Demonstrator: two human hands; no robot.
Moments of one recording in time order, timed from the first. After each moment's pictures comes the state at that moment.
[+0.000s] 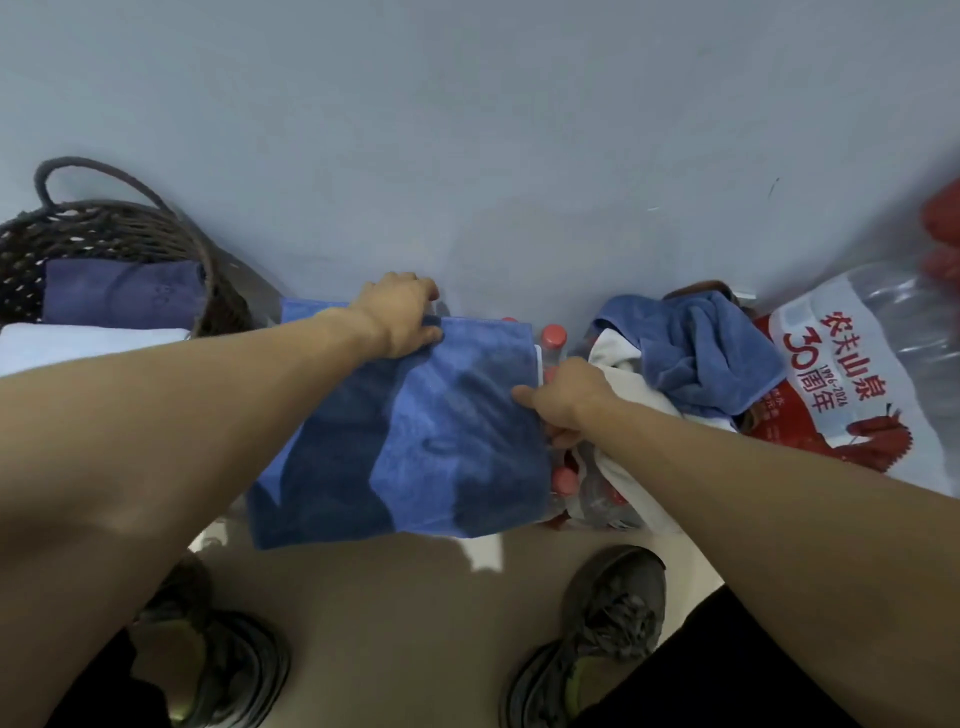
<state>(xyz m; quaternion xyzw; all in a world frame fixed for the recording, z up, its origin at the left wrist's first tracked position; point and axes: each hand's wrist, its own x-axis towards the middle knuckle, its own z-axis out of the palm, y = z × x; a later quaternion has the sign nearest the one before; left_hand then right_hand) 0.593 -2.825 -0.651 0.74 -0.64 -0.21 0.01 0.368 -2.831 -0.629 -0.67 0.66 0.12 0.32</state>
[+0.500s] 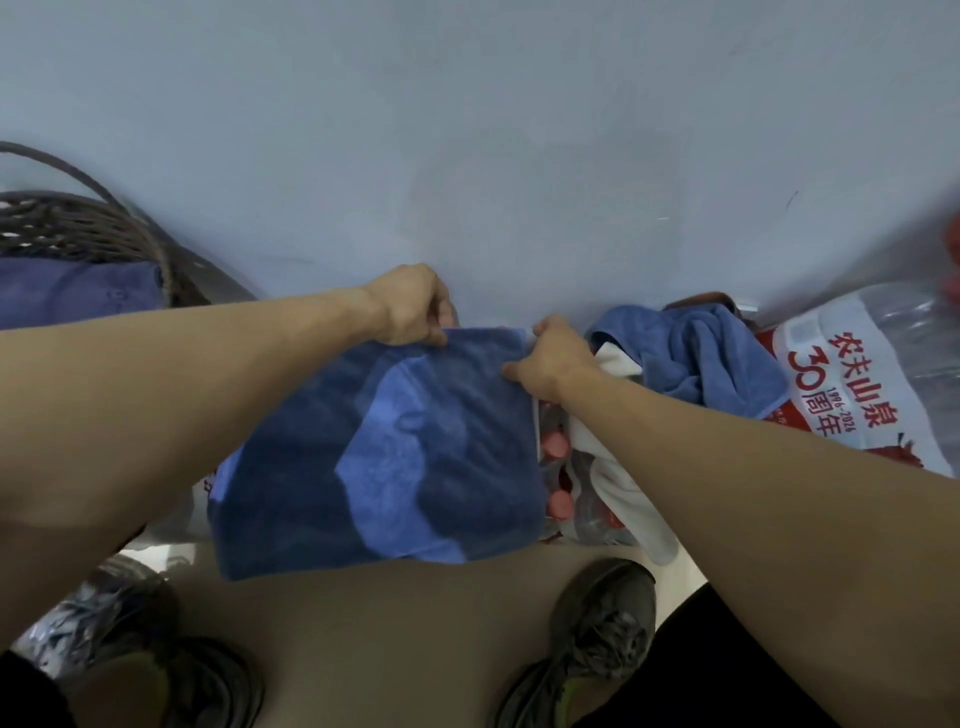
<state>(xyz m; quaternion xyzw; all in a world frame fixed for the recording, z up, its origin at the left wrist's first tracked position) 0.592 -2.856 -0.645 0.68 -0.64 -0.34 0.09 0.395 -2.877 -0.635 -0.67 0.66 0.06 0.33</state>
